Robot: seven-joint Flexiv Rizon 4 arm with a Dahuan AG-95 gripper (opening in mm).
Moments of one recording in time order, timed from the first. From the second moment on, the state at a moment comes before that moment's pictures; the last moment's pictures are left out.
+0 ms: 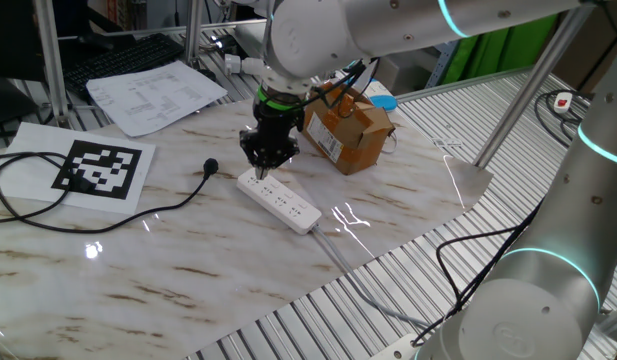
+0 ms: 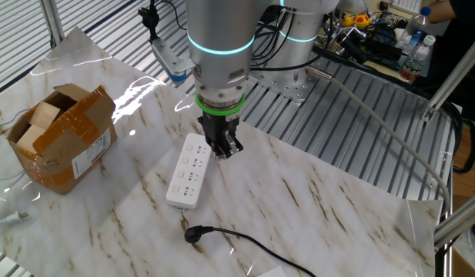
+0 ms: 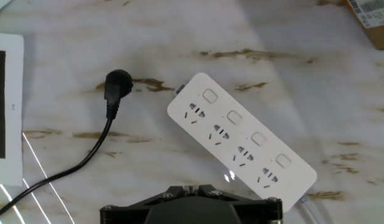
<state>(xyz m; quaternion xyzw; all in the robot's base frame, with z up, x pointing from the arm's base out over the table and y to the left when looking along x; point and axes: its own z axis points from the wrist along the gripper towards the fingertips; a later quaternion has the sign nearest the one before) 0.515 0.038 0.119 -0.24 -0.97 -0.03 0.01</state>
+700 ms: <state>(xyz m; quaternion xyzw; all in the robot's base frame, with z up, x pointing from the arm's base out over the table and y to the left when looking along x) 0.514 0.038 0.119 -0.25 -0.97 -0.04 -0.01</state>
